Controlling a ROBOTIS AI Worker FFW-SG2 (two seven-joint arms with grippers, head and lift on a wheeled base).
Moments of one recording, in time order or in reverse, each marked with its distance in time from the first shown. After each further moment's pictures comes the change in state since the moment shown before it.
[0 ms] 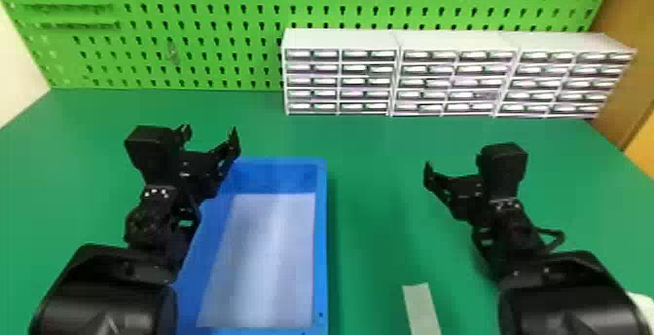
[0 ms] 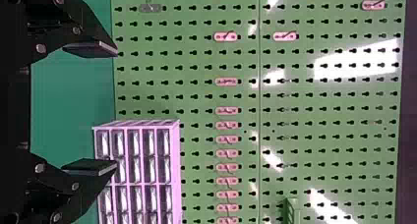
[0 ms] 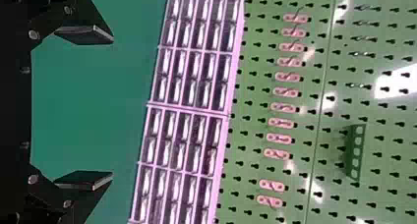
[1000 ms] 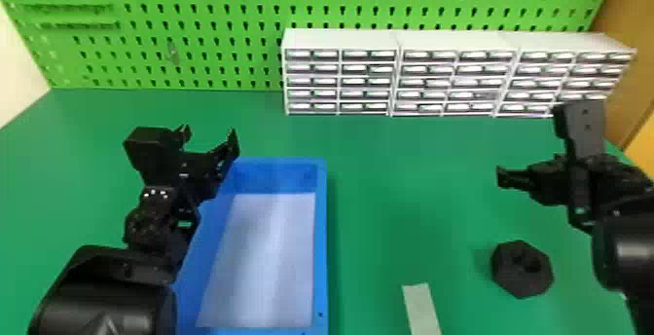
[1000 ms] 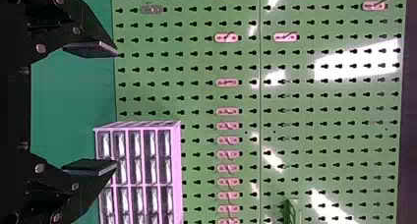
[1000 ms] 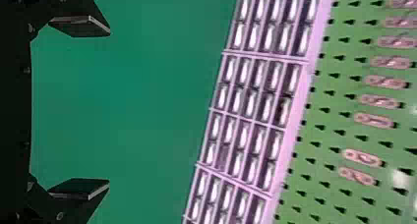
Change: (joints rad) left arm 0.003 0.000 0.003 0.000 -0.003 0.000 -0.002; right arm -0.125 -0.112 -0.151 -0.211 0.195 0.704 0.332
